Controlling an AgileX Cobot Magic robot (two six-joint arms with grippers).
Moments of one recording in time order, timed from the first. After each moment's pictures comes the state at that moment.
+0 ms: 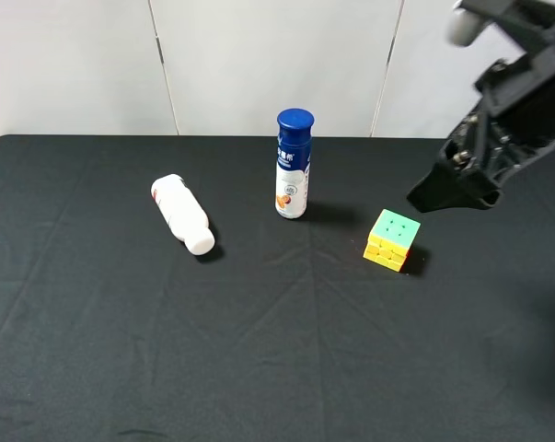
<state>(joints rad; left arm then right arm) 0.03 0.00 -0.49 -0.05 1.05 0.04 0.40 1.27 -1.02 0.21 0.90 -0.61</state>
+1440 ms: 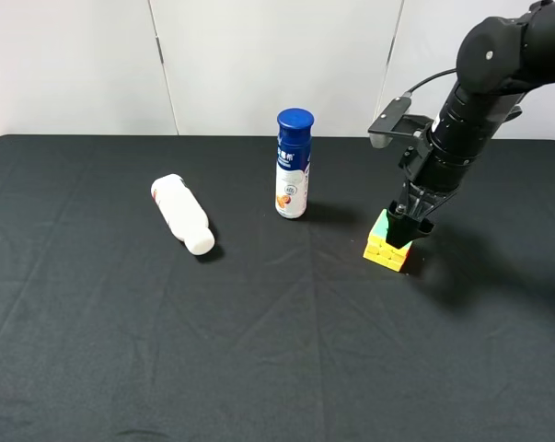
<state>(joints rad) 0.03 0.00 -0.49 -0.05 1.05 0.04 0.31 1.79 -1.14 0.07 0.78 -0.67</state>
